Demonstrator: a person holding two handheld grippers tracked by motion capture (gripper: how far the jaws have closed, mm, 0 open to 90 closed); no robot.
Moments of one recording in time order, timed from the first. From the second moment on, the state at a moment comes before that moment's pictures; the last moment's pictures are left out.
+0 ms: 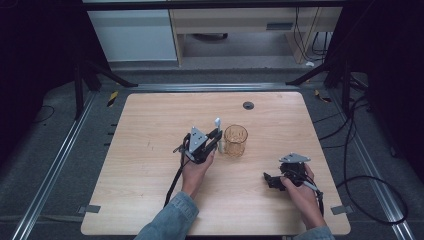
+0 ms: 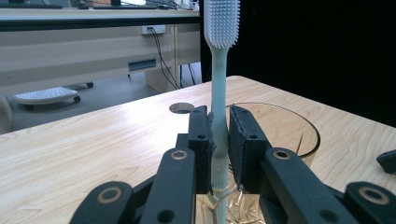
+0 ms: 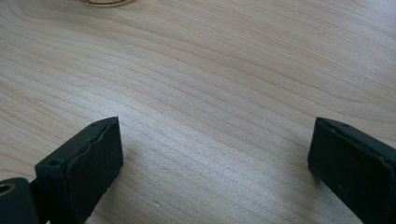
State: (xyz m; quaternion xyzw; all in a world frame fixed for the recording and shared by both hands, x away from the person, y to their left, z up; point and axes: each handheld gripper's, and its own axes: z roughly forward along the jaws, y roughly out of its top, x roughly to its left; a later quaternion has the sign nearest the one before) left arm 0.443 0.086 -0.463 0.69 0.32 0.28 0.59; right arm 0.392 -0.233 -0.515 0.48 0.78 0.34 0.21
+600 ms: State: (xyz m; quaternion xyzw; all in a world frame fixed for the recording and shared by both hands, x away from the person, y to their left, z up) left arm 0.443 0.086 -0.466 0.70 0.32 0.27 0.58; right arm 0.392 -0.233 -0.515 0.47 0.78 0.34 0.21
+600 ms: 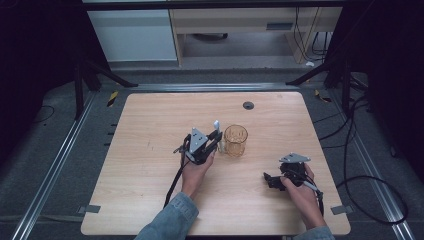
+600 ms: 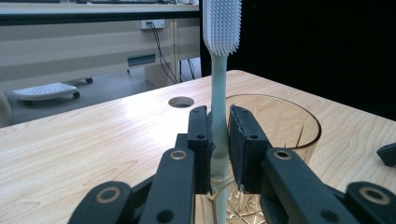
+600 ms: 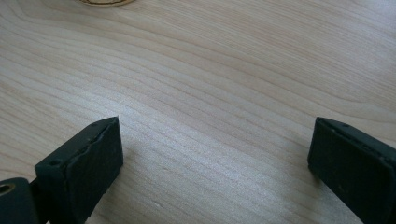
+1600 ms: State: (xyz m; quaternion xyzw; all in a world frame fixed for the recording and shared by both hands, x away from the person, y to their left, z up) left arm 0.443 0.086 -0.466 0.70 0.33 0.27 0.57; right arm 0.392 -0.233 -0.515 0.48 0.78 0.34 0.21
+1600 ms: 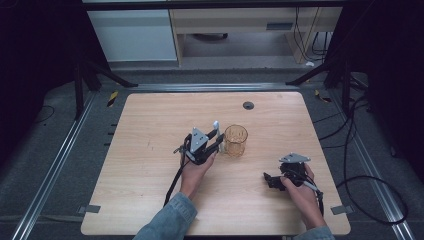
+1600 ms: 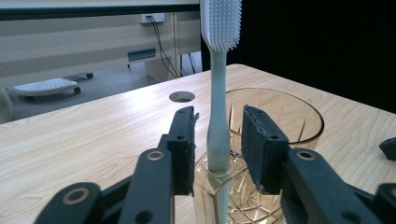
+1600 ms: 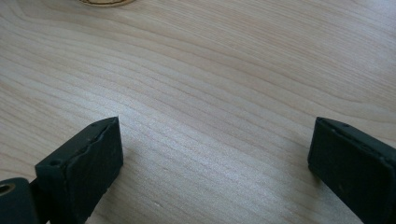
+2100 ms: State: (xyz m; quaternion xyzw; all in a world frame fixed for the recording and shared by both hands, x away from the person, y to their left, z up) left arm 0.444 0.085 -0.463 0.71 0.33 0.27 0.57; right arm 0.392 -0.233 -0.515 0.48 0.78 0.34 0.21
